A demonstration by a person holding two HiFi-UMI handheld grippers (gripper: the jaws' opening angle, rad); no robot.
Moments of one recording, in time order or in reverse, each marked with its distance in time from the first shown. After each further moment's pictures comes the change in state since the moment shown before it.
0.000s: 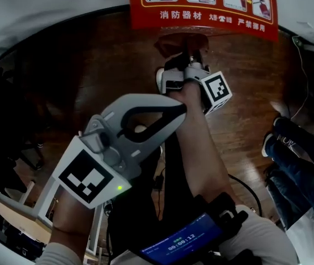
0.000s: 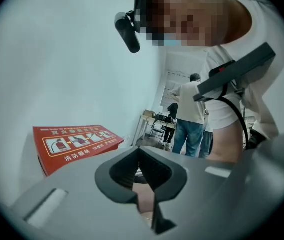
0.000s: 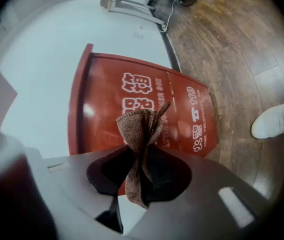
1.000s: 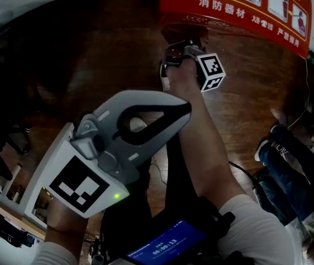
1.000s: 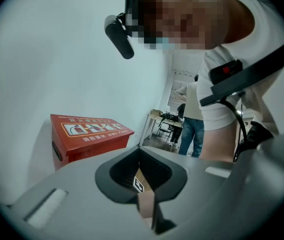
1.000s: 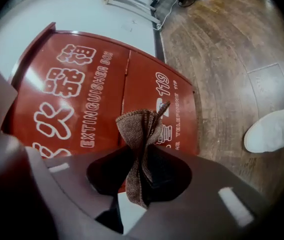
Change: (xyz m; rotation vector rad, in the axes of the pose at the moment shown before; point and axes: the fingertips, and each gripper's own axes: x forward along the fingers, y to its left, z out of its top) left arm -0.022 0.026 -0.037 -0.018 -0.013 0.080; right arm 0.069 -0.119 -0.002 -0.080 -0.025 -0.137
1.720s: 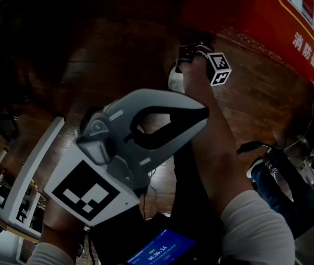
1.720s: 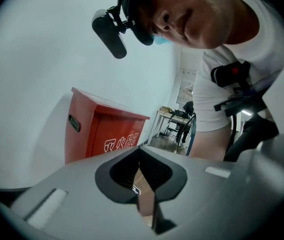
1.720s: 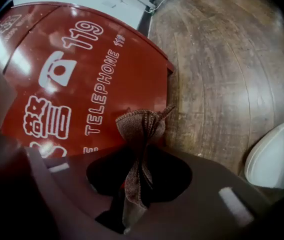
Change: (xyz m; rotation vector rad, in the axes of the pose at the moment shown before) left arm 0.011 0.062 -0.084 -0.050 -0.016 0.067; right arm 0.098 -0.157 -0.002 -0.080 0.083 -0.172
